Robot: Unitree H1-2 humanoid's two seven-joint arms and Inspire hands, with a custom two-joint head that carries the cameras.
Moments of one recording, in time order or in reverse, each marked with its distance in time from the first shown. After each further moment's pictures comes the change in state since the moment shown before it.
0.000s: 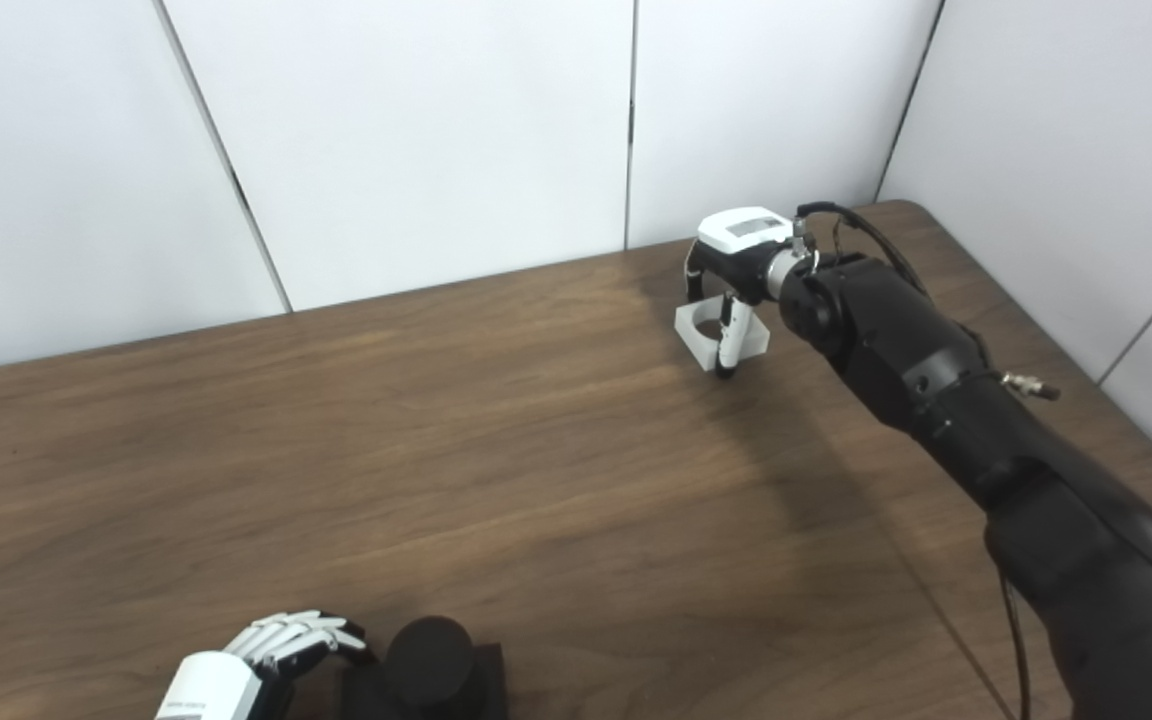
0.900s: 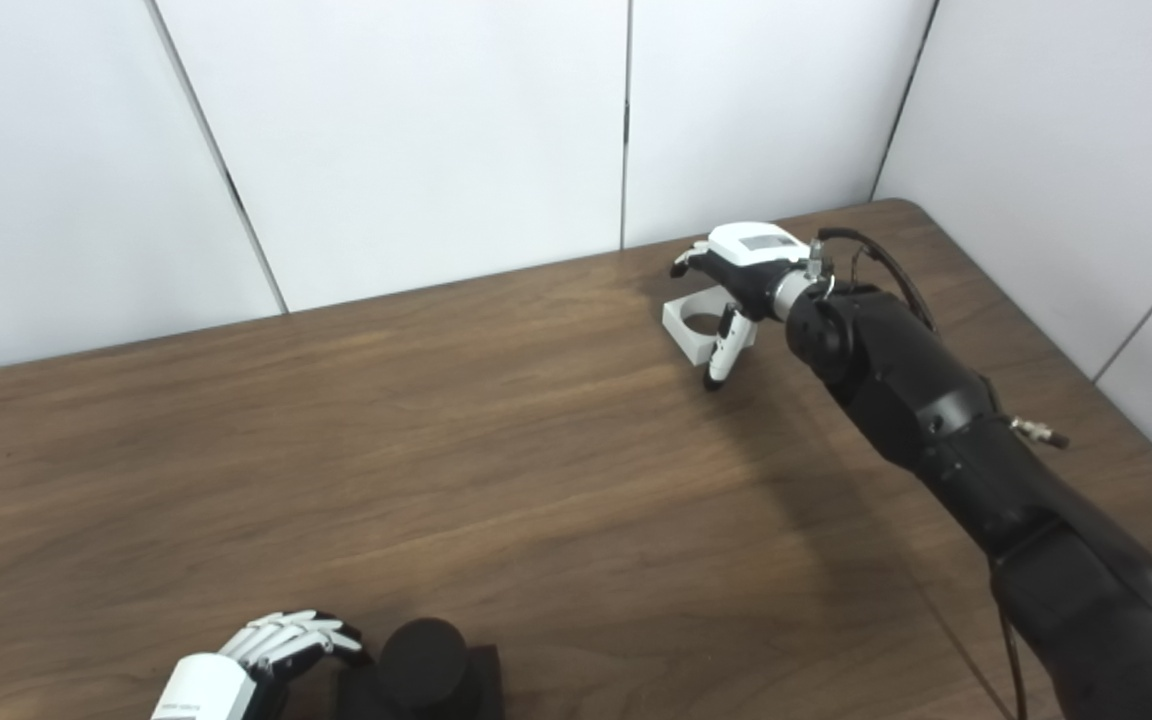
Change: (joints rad) left arm -0.003 0.016 -0.005 0.011 -0.018 -0.007 0.015; right arm 0.093 0.030 -0.095 -0.113 0.059 0.078 -0.014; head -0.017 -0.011
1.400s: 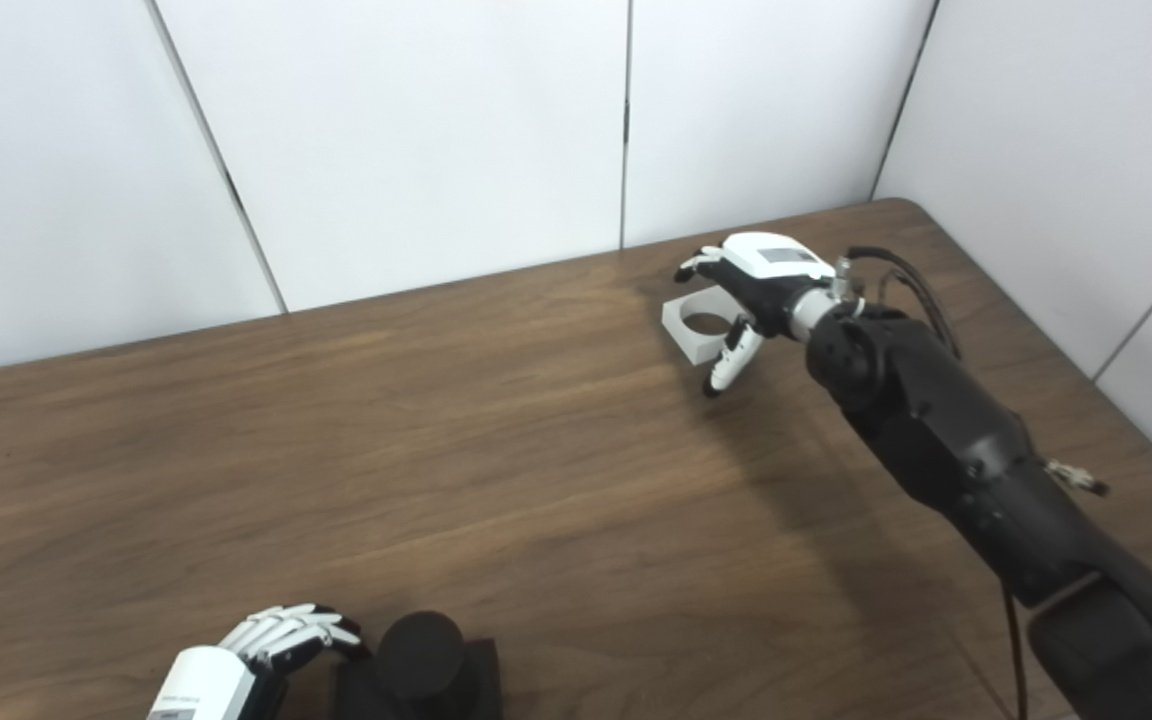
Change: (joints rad) left arm -0.020 0.010 -0.003 0.024 -0.009 -0.002 0.016; right arm 0.102 0.000 -0.058 -0.187 0.040 0.085 0.014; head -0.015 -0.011
